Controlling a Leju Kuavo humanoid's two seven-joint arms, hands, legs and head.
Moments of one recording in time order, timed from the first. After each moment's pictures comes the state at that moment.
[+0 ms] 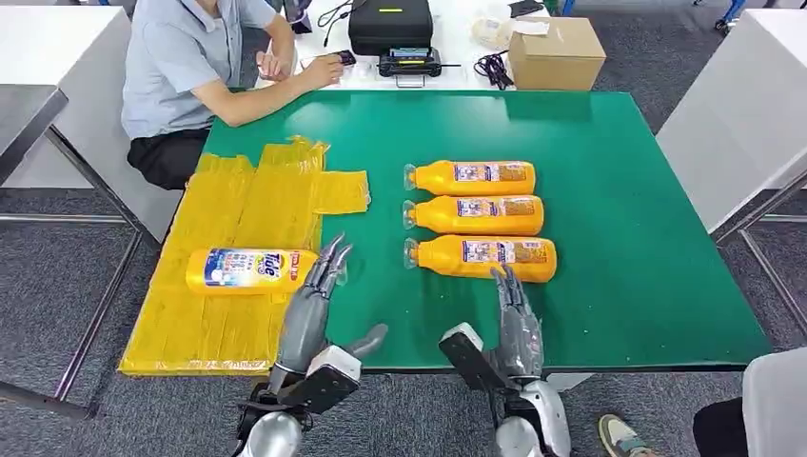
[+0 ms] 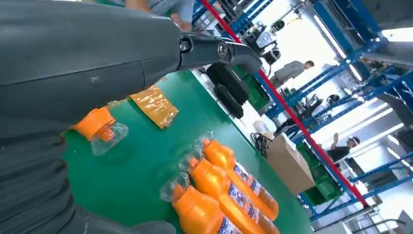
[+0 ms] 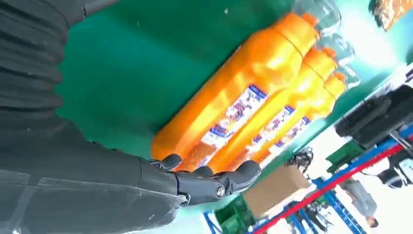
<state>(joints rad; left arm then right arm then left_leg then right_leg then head) -0.01 -0.30 -0.36 -1.42 -0.70 0.41 -0.36 0.07 0.24 0.06 -1.40 0.95 -0.32 -0.36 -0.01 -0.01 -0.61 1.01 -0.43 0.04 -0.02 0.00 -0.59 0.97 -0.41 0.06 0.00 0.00</state>
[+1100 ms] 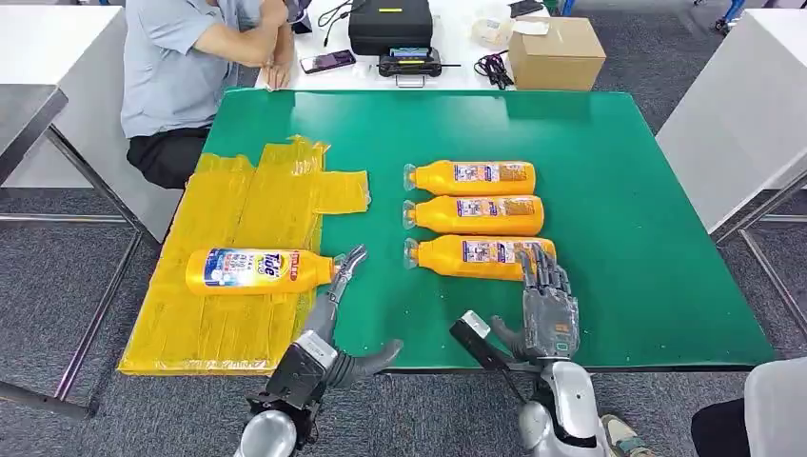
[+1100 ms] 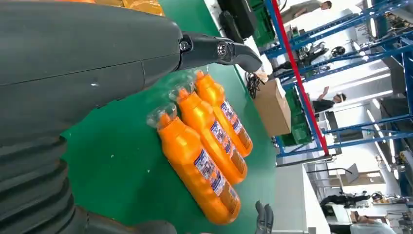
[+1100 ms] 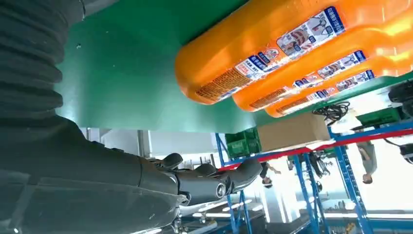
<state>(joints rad) 0.00 -0.30 -0.38 -1.41 -0.38 0.20 -0.34 0.00 0.14 0.02 -1.39 1.32 -0.39 -0.20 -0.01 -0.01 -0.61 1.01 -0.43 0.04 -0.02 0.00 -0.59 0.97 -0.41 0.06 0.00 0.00</state>
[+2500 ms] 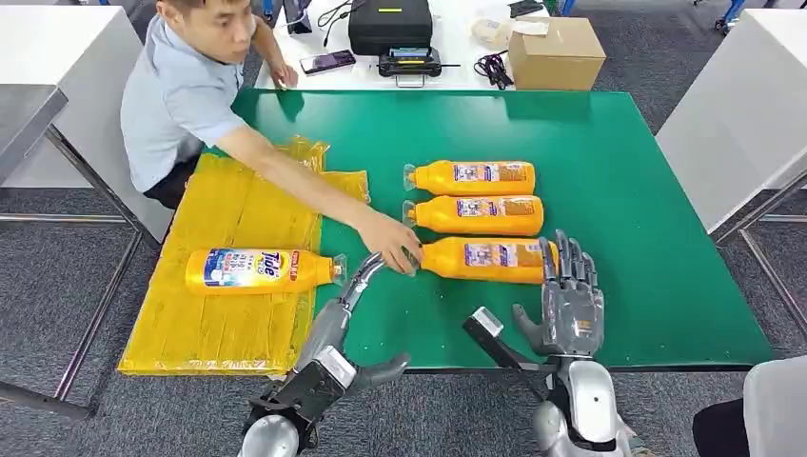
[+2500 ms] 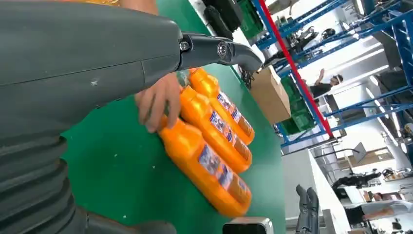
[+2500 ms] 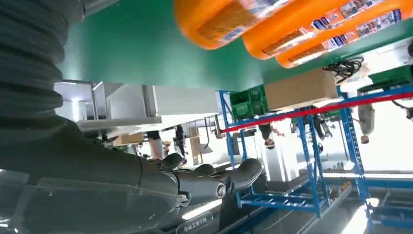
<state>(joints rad) 0.01 -0.30 -0.39 -1.44 -0.51 0.15 -0.34 0.03 0.12 0.01 -1.52 1.41 -0.40 -0.17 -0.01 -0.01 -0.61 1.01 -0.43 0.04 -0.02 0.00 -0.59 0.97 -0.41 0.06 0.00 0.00</state>
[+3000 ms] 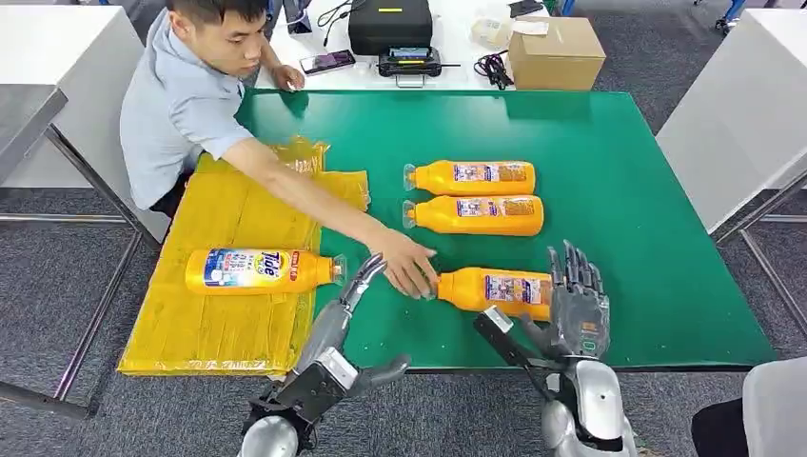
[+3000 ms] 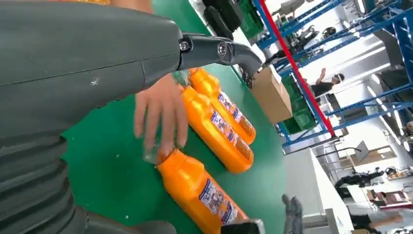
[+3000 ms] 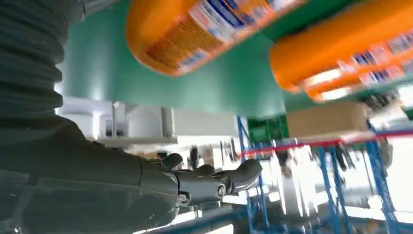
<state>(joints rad) 0.02 -0.30 -0.39 -1.46 -0.52 0.14 -0.33 0.03 0.11 -0.05 -1.48 1.37 -0.30 -0.15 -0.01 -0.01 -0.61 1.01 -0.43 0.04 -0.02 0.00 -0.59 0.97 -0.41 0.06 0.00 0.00</state>
